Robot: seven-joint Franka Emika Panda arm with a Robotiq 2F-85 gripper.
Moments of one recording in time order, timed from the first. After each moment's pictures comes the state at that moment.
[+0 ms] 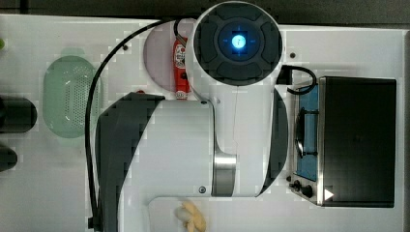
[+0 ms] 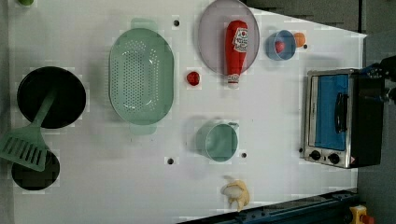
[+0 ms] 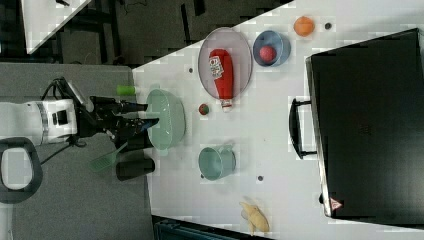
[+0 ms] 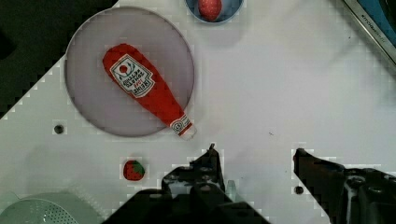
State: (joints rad) arm -0.02 -0.01 0.02 -1.77 0.01 0.19 -0.03
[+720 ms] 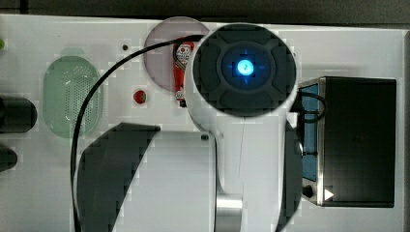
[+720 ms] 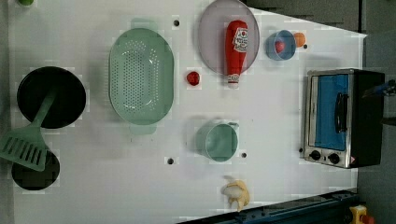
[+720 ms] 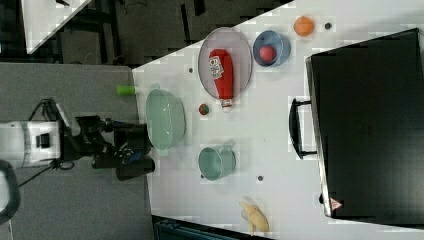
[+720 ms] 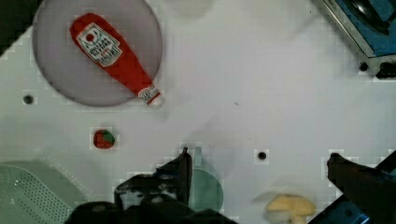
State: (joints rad) arm -0.11 -0.08 0.09 -1.77 0.02 0.06 -0.04
